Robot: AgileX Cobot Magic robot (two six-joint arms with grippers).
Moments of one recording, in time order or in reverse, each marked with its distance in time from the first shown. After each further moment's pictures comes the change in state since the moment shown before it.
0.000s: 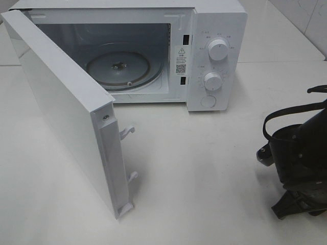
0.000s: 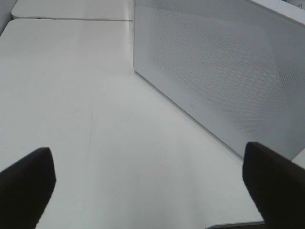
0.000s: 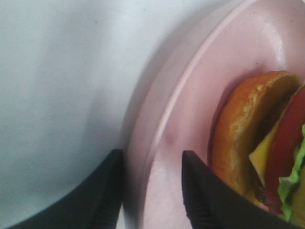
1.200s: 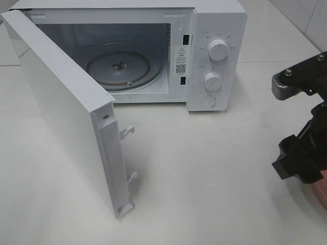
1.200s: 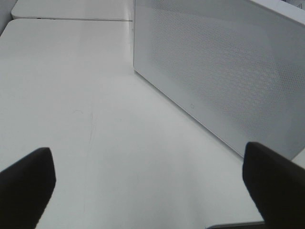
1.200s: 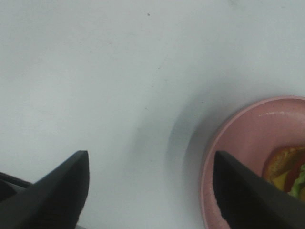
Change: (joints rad) left arm 0.000 0.000 0.000 0.000 0.000 0.000; right arm 0.000 -0.720 -0.104 0.618 -0.033 -0.802
